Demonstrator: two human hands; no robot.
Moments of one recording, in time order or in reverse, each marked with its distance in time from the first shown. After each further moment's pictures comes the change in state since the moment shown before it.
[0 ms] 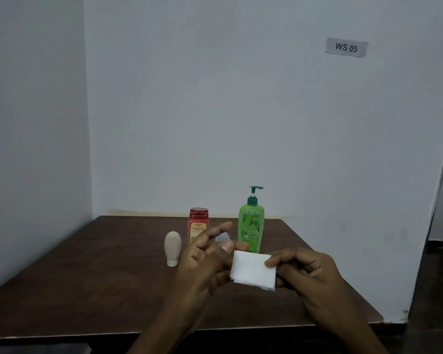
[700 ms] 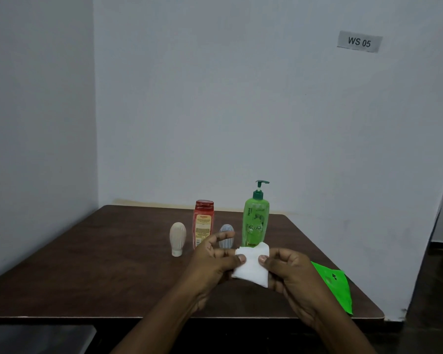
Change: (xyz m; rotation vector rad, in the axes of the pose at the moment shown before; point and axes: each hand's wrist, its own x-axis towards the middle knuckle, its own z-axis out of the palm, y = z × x) left_hand 0.031 -0.033 -0.018 0.089 0.087 -0.315; right_hand 0.020 0.055 0.016 0.168 0.022 0.422
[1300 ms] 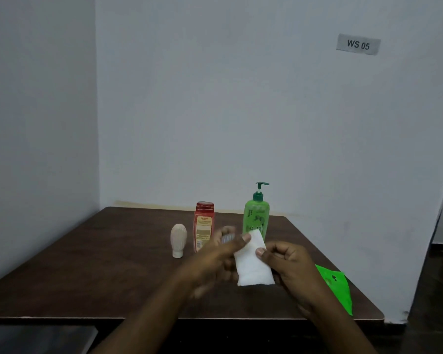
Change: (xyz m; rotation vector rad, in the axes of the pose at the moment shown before) left_hand 0.012 0.013 0.000 -0.031 -0.196 -0.108; right_hand 0.007 -0.008 -0.001 -0.152 -0.033 -0.126
